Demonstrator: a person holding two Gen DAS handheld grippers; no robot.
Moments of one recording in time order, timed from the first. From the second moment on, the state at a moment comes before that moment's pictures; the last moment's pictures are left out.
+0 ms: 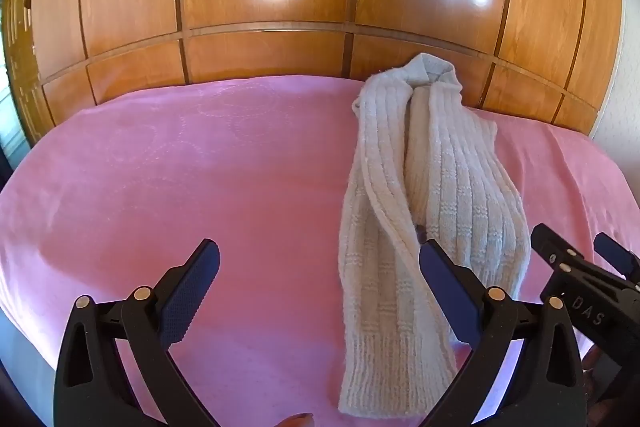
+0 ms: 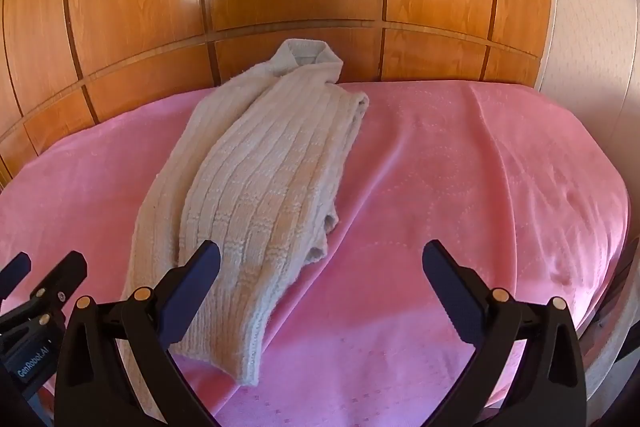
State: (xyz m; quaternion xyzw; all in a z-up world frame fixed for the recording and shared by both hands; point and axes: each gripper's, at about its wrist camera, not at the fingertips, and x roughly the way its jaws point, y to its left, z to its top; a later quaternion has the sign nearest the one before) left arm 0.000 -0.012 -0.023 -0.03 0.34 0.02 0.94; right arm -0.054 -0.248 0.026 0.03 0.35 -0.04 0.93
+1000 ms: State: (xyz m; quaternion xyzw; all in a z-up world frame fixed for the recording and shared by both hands) left arm -0.003 -0.008 -0.020 -0.04 0.35 0.02 0.94; right arm -0.064 -0.253 0.038 0.05 0.35 -0.01 0.94
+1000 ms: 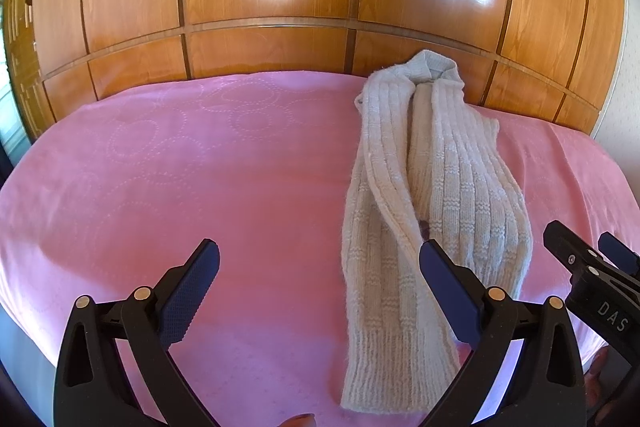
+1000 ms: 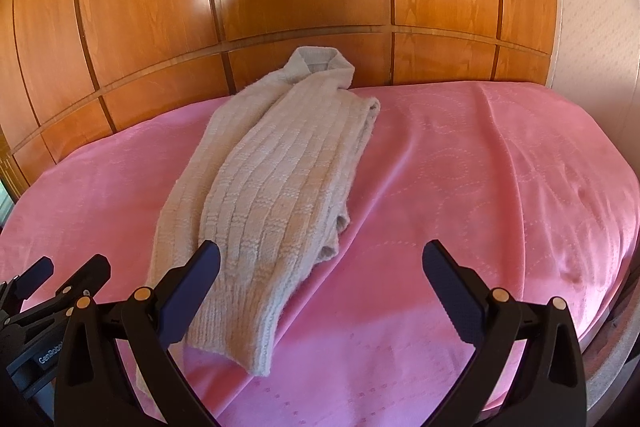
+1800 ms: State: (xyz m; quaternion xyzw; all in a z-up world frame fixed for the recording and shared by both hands) left arm 0.002 -0.003 -0.019 -0.03 0.35 0.03 0.94; right arm -0.073 -0.258 0.040 0.06 0.34 0.03 0.94
